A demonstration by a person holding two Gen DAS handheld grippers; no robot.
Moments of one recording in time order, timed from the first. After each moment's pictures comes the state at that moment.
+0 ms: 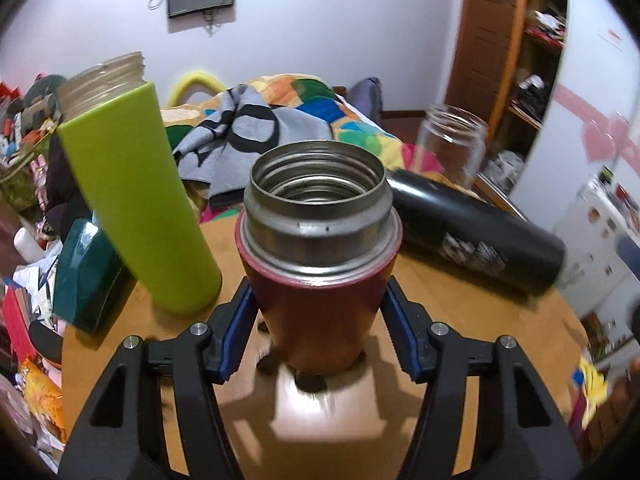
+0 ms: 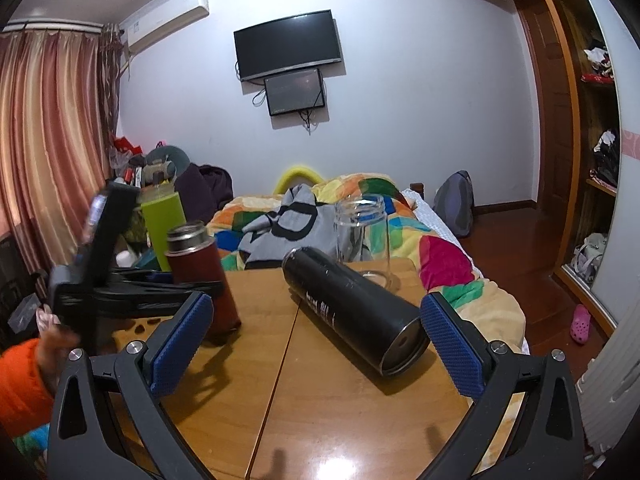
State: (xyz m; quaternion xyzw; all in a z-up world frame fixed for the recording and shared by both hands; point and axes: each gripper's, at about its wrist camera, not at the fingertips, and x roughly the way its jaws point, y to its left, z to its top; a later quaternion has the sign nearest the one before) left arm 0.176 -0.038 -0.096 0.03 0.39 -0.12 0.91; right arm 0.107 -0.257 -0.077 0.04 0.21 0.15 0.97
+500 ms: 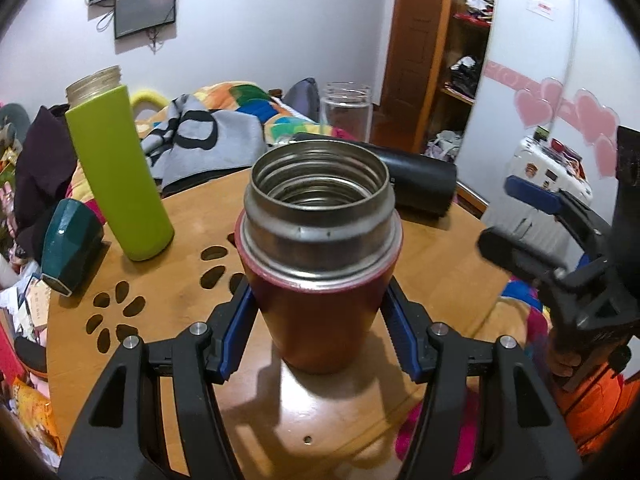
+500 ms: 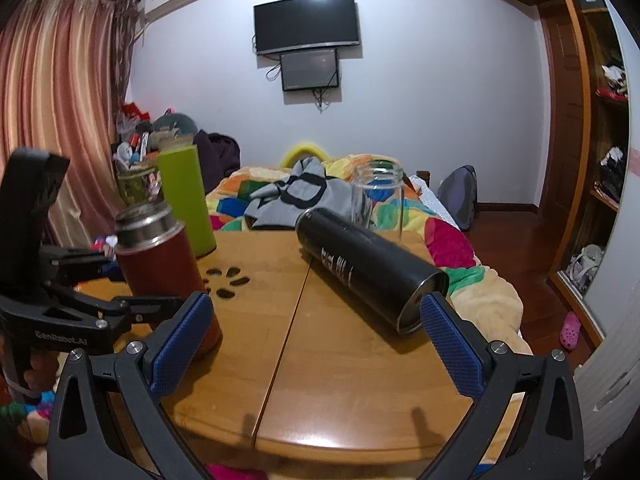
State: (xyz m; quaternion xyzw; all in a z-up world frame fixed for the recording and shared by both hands) left arm 0.089 -0.055 -0.091 0.05 0.37 -0.22 0.90; right arm 0.087 -0.237 -0.101 -0.01 0.23 0.16 0.96
